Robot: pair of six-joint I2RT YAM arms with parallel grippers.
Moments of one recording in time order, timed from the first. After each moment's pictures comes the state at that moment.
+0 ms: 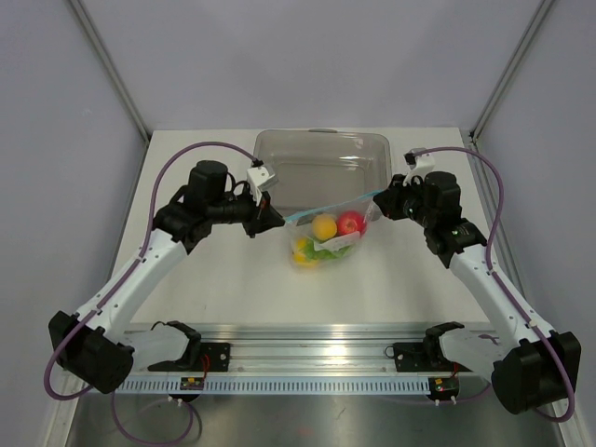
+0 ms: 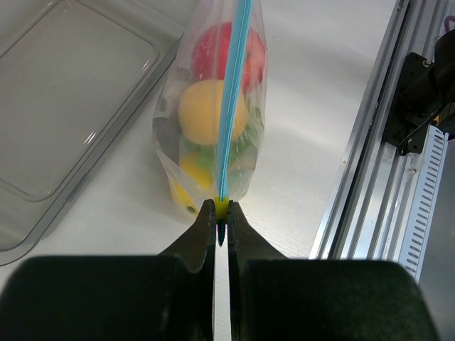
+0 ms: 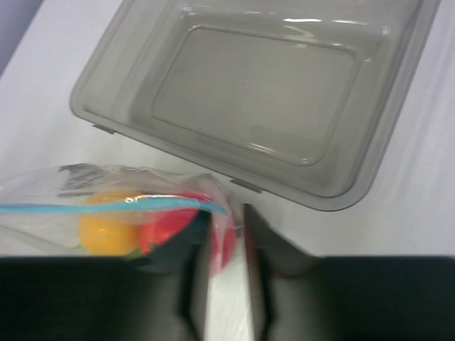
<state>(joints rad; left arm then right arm) -0.47 1.17 1.12 -0.50 0.68 0.18 0.26 1.07 0.87 -0.17 -0.23 0.25</state>
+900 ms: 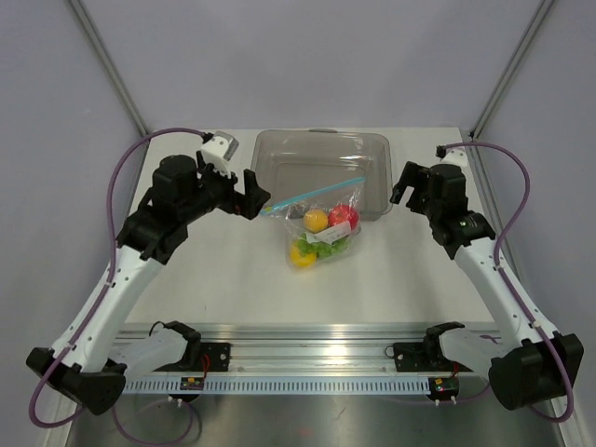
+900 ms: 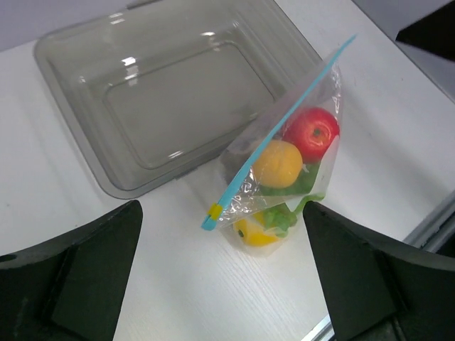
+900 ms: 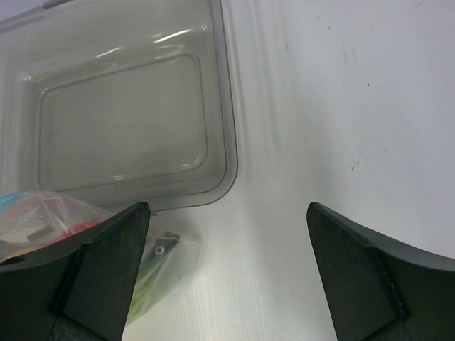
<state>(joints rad) -0.45 1.07 1.24 -0.53 0.24 -0.09 0.23 1.07 0.97 -0.36 0.21 0.38</state>
